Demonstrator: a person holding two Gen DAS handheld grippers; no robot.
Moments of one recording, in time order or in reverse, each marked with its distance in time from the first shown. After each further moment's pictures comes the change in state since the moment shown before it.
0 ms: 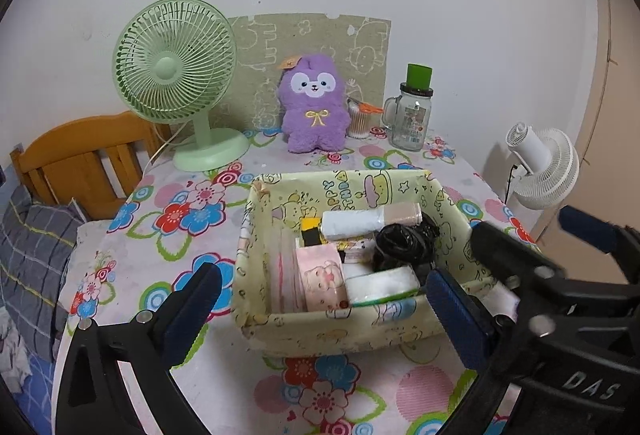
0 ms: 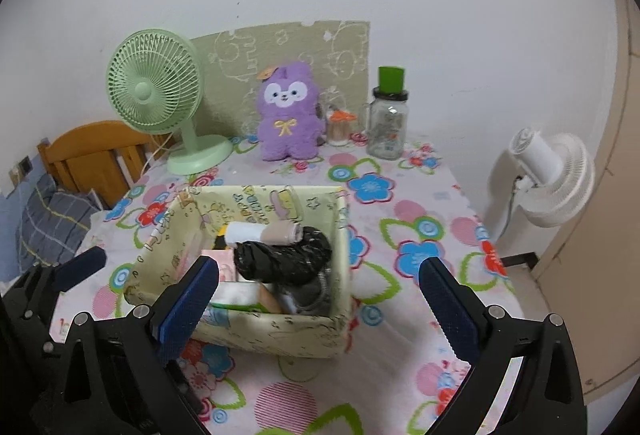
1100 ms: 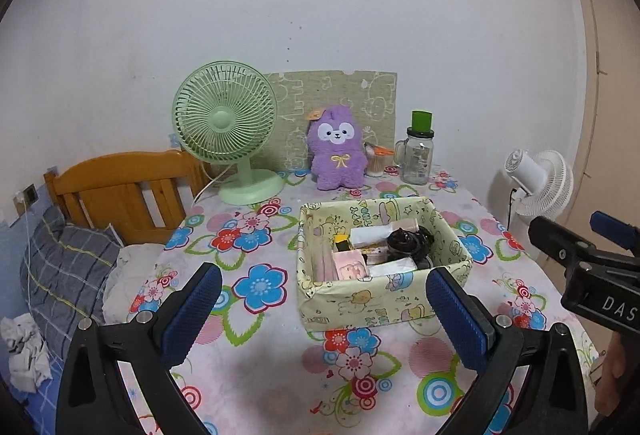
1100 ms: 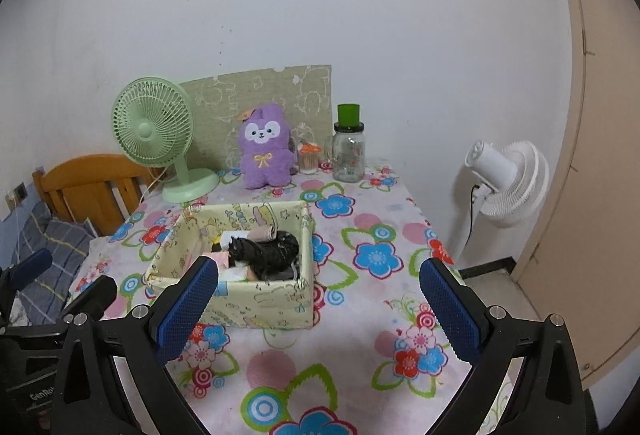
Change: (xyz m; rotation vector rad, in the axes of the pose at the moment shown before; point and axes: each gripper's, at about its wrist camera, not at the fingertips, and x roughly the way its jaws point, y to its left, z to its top) left arm -0.101 0.013 -0.028 0.020 -0.166 0.067; right arm -0.089 -0.019 -0.028 0.065 -0.112 -0.062
